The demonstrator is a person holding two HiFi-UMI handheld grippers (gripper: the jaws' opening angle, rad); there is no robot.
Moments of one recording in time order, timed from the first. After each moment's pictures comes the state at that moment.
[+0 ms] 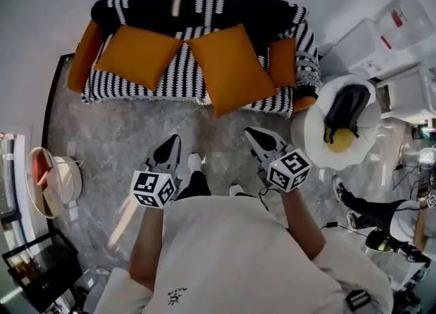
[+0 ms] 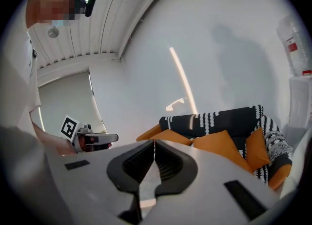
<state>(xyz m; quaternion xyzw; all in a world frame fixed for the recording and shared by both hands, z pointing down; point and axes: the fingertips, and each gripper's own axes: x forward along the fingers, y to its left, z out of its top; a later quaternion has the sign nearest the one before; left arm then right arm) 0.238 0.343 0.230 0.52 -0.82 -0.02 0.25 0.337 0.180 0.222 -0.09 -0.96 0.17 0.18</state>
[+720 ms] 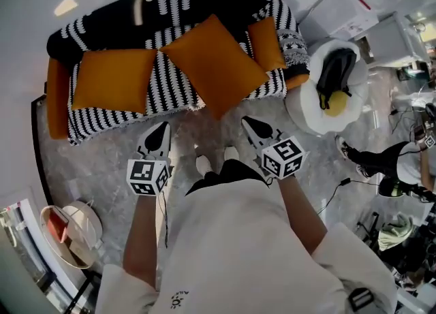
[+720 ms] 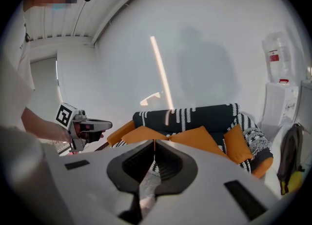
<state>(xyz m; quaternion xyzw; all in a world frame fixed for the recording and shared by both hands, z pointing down) 0.077 0.293 0.270 0.61 -0.75 0.07 0.25 0.240 0.153 0.270 0.08 -0.95 0.16 0.24</state>
